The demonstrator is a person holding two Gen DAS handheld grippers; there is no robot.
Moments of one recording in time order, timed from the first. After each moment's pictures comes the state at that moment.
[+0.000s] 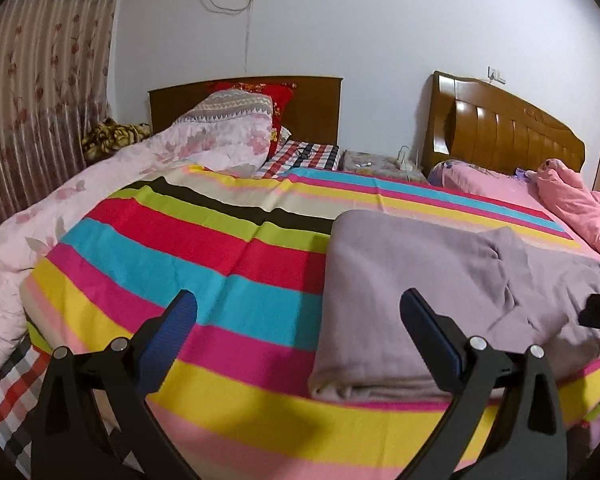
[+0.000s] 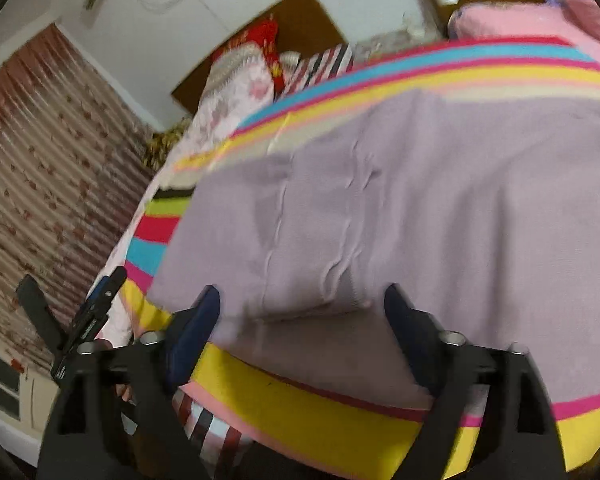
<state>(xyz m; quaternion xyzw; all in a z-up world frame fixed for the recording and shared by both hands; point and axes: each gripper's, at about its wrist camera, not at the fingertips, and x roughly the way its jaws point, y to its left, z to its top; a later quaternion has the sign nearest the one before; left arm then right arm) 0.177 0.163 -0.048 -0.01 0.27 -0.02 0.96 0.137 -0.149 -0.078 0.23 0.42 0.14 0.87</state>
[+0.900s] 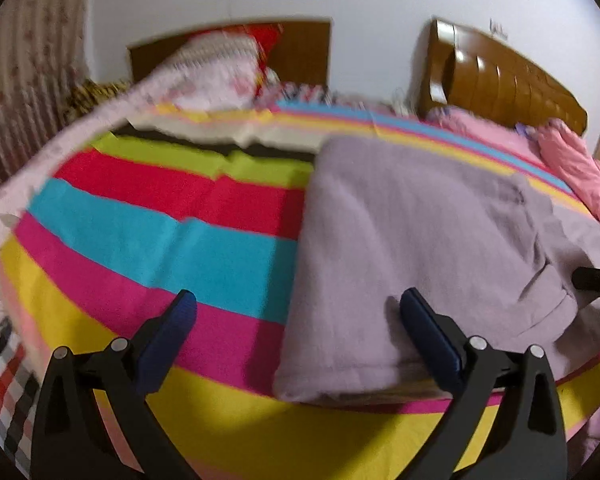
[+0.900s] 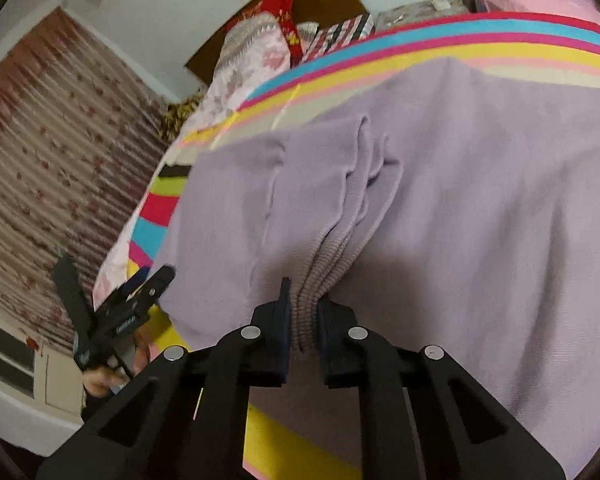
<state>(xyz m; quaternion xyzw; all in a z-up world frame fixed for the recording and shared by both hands) 0.209 0.146 -0.088 0.00 0.35 -0.03 0.94 0.182 -0.139 -0.098 0.23 0.45 0.21 0.84</state>
